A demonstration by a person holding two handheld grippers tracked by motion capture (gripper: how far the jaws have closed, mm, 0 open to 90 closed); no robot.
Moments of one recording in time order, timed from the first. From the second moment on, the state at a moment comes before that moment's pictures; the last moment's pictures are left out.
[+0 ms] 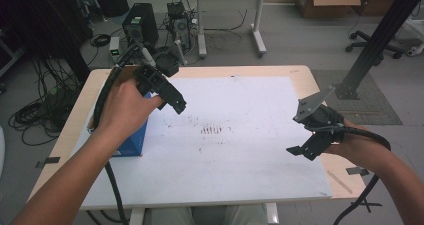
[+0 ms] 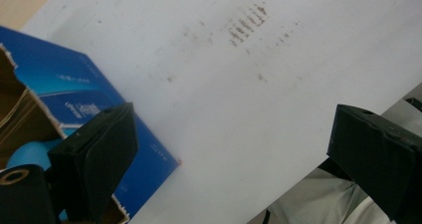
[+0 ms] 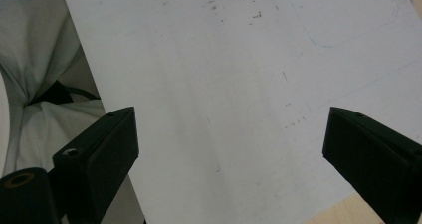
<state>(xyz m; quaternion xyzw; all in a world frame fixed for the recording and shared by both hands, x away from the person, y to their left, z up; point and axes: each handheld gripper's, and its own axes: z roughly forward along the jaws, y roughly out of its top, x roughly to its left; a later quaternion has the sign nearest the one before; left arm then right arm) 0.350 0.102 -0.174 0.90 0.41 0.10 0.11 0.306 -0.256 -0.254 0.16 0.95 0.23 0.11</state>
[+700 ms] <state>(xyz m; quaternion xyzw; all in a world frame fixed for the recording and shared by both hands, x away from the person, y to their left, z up) 0.354 0.054 -0.202 0.95 0.30 0.08 0.10 0.317 -0.251 -0.252 0.18 0.95 0.23 0.10</state>
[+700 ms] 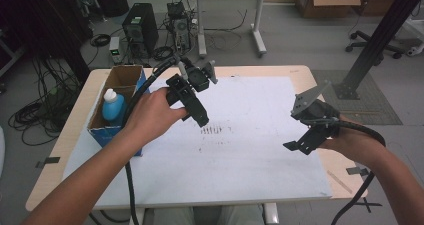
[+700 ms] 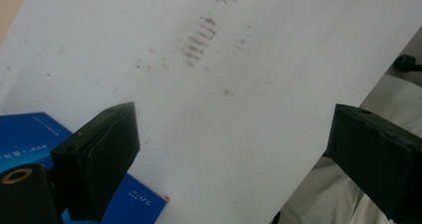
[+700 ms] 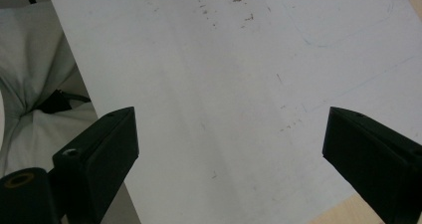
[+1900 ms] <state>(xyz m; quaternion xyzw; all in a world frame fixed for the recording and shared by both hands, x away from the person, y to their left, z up) 0.389 0.040 -0.205 0.97 0.20 0.08 0.06 0.335 -0.243 -0.248 0.17 0.96 0.22 0.10</state>
